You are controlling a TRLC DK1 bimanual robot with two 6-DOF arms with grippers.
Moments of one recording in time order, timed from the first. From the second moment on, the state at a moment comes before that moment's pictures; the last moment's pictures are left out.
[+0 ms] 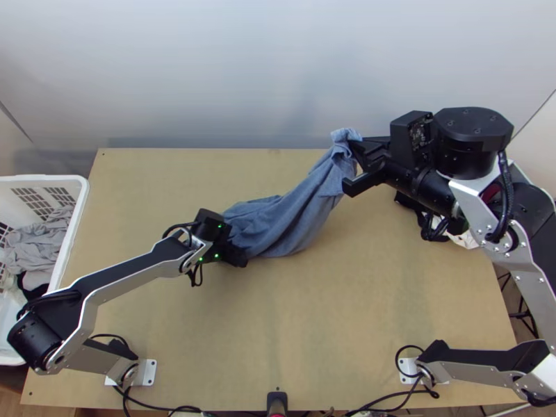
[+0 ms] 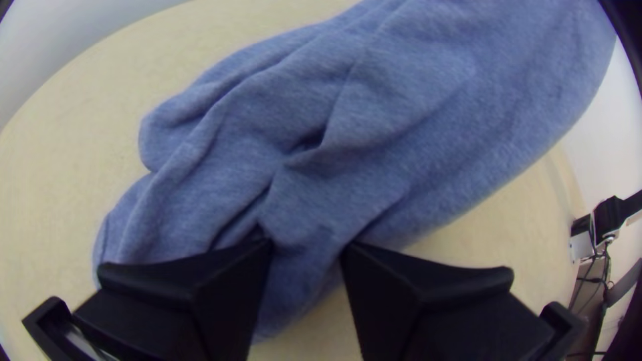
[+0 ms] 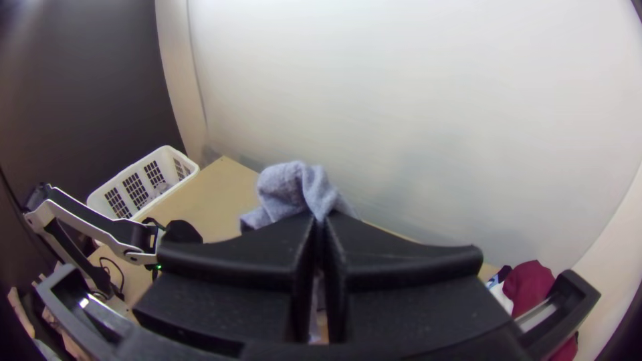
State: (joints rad) left arm -0.56 1.58 0.89 -0.20 0.08 -0.14; right arm 0.68 1.39 1.93 -0.87 0.10 0.07
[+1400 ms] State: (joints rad) left arm -0.24 1.20 1.29 -0.51 0.38 -0.41; right arm 0.29 1.54 2.29 -0.94 -0.46 0.43
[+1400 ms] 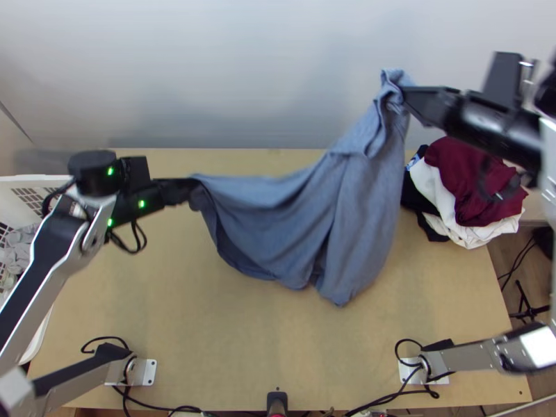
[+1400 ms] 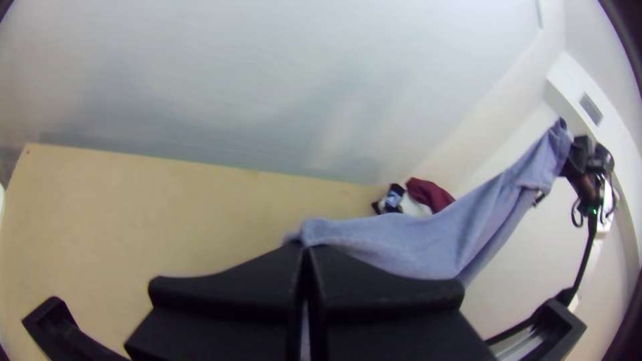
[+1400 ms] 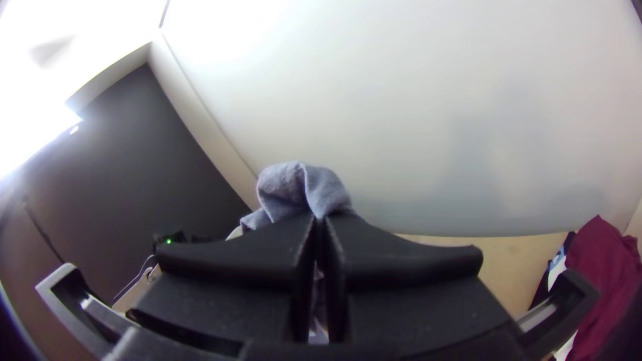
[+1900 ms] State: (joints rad) left arm -0.06 1.49 1.23 -0.49 0.41 -0.43; right arm 0.22 1.68 2.14 -0.82 -0.41 0.45
